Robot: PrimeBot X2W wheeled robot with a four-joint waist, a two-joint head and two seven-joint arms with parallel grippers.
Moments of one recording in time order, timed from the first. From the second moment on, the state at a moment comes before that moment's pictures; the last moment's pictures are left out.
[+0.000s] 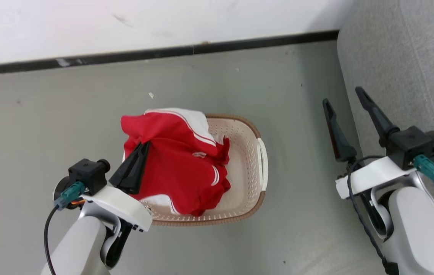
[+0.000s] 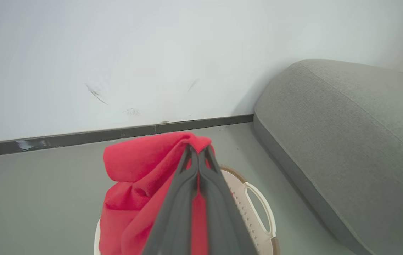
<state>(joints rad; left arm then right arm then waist) -0.45 0.12 -0.37 0.43 -0.50 -0.13 -0.25 -0.36 -0.05 0.04 0.13 -0.08 0.13 -0.26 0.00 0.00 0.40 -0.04</state>
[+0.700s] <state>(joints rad) -0.28 0.12 -0.35 0.32 -0.53 -0.11 -0.25 -0.22 -0.05 0.09 0.18 -0.08 0.13 -0.26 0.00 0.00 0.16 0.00</state>
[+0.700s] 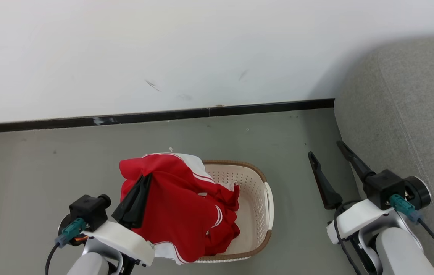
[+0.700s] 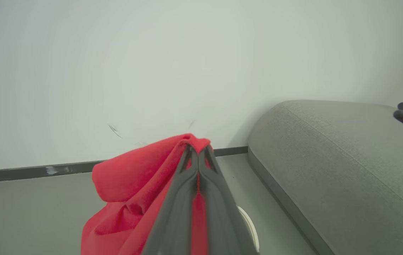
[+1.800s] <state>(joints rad) -0.15 0.12 -0.44 0.07 -0.53 -0.06 -0.12 -0.23 -0.06 0.57 0.23 -0.05 0.13 -0.26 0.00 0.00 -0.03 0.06</state>
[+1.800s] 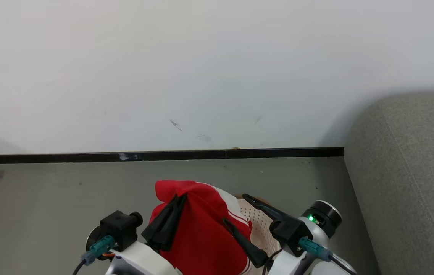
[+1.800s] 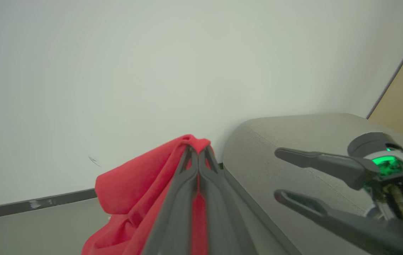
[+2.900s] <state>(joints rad) -0.09 0.13 -0.55 -0.15 -0.53 -0.08 0.00 -0.30 -0.06 0.69 0.30 0.06 0.13 -0.26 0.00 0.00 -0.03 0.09</state>
